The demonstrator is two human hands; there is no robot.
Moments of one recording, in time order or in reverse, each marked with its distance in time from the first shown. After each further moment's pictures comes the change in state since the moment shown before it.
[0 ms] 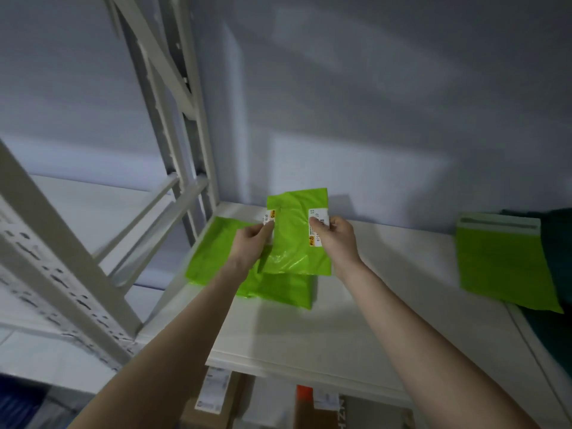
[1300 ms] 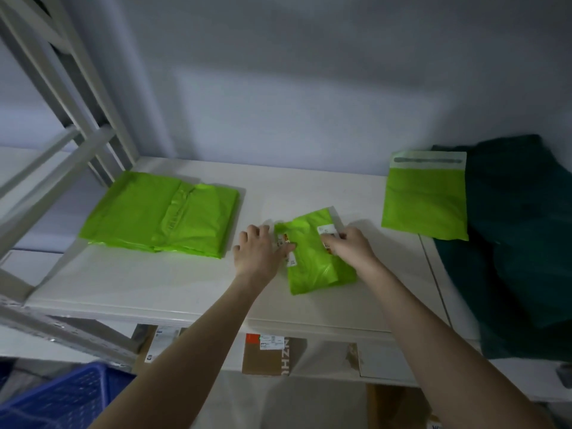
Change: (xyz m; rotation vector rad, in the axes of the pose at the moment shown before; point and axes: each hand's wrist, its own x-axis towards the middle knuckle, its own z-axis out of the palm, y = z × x) left_hand -0.083 -0.061 0.186 1.050 -0.061 0.137; right_hand -0.013 0.101 -0.207 -0.504 -0.086 0.235
